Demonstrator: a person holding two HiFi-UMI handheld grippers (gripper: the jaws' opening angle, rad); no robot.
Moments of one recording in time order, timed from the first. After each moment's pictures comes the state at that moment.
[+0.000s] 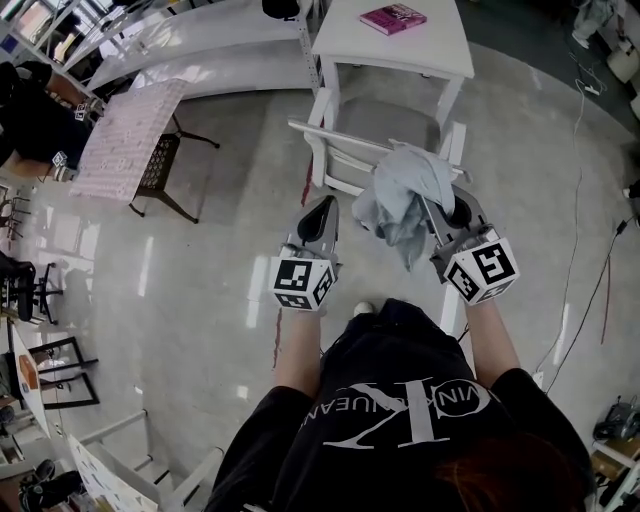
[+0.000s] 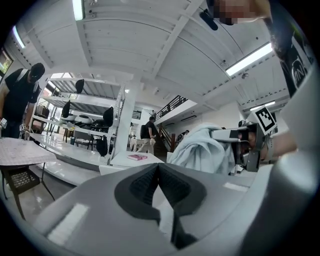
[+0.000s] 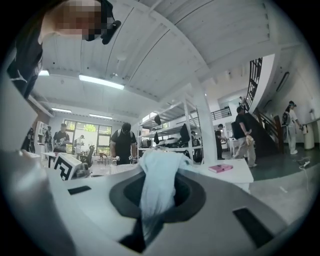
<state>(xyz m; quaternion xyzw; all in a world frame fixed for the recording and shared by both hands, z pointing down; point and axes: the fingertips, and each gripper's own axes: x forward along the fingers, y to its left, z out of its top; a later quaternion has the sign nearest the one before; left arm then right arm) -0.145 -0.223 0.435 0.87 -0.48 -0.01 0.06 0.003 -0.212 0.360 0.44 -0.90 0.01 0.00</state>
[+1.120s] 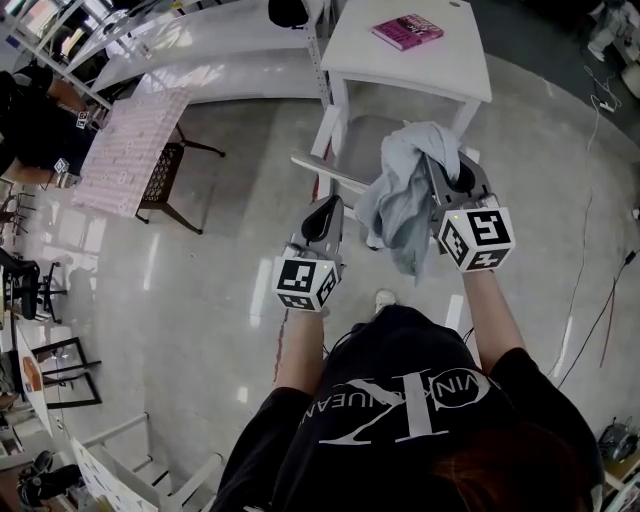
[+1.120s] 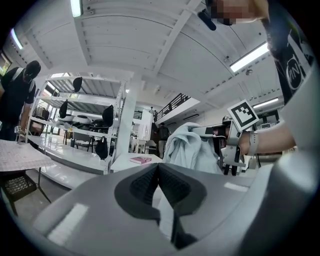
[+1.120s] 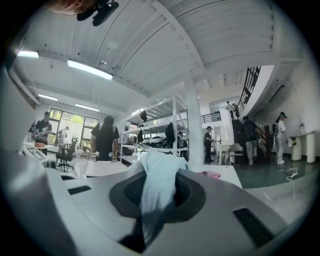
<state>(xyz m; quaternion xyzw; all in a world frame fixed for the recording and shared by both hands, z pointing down) -0.136 -0.333 0.427 0.87 -0.49 0.00 0.05 0.018 -0.387 0.338 0.51 -0.86 -0.01 0.03</state>
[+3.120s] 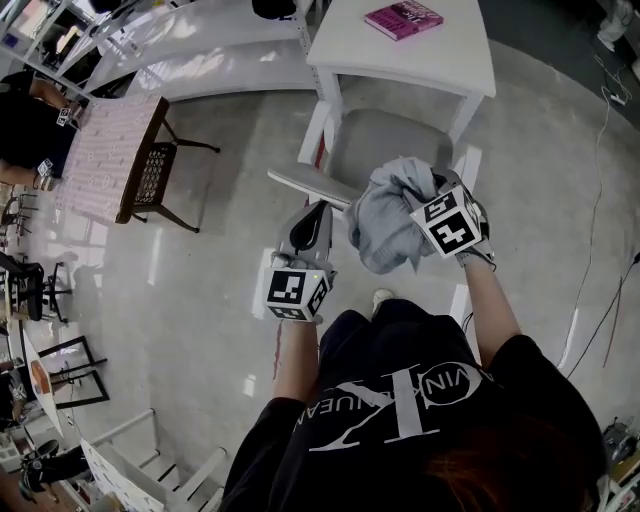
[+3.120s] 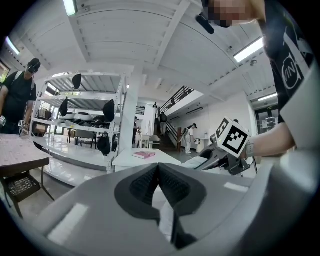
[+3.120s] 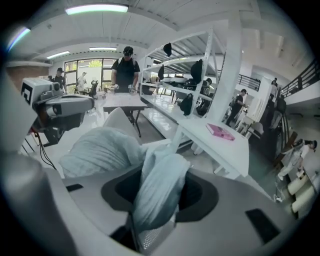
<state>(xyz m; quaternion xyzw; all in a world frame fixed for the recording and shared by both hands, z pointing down) -0.119 -0.372 0.444 0.86 -0.51 0.03 0.05 0.032 -0.431 0.502 0.37 -0.84 0.05 0.39</state>
